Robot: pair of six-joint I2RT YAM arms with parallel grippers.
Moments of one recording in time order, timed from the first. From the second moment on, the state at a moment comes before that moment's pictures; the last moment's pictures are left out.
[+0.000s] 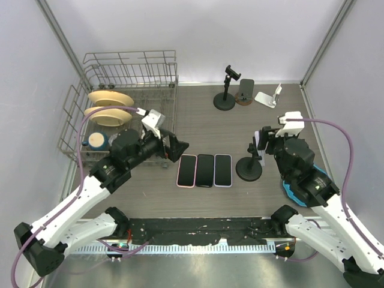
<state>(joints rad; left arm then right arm) -0.69 0.87 0.86 -0.16 0.08 -0.20 0.61 0.63 0.82 -0.37 0.58 0.06</state>
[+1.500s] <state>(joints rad) -1.02 1.98 1.24 0.67 0.36 -0.02 0.61 0.83 1.05 -0.78 0.51 0.31</state>
